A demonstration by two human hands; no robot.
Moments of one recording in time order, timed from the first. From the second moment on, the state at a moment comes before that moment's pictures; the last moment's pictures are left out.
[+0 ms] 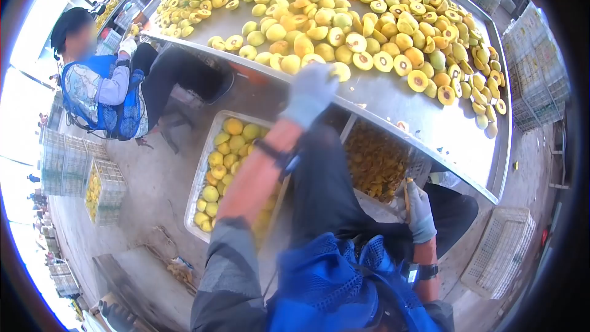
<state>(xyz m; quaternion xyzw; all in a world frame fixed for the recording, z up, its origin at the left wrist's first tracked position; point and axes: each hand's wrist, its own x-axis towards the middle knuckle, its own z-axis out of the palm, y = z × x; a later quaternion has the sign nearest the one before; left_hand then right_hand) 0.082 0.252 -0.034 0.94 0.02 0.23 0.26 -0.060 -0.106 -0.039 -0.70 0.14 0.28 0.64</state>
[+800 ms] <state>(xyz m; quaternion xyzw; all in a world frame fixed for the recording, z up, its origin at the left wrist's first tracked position) -0.022 0.097 -0.028 0.49 0.01 0.04 0.87 -0.058 -0.085 0.023 -0.77 0.05 0.26 0.59</state>
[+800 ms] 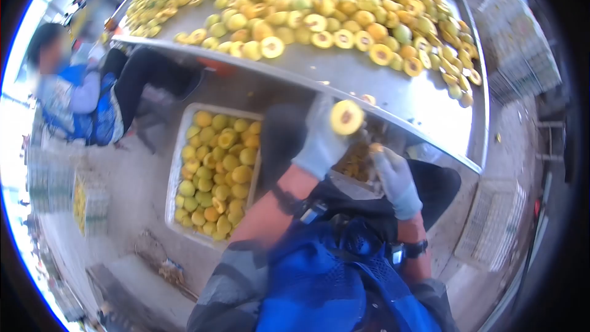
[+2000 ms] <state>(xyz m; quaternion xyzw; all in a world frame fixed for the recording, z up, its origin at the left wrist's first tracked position) -0.030 0.060 -0.013 0.52 0.05 0.00 0.85 -0.065 -0.082 0.017 -0.53 0.06 0.41 0.74</state>
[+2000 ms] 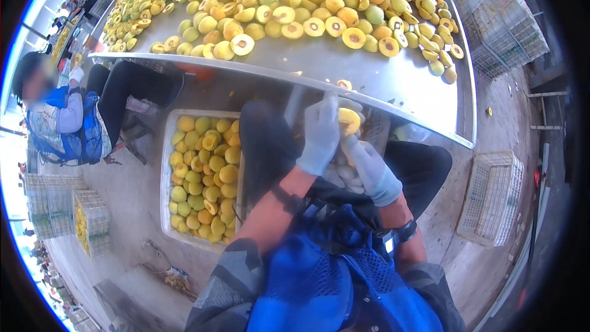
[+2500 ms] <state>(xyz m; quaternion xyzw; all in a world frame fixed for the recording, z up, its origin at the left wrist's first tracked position) -0.035 0.150 -0.006 0.58 0.04 0.24 0.78 -0.067 -0.115 -0.038 -0.31 0.09 0.39 0.86</state>
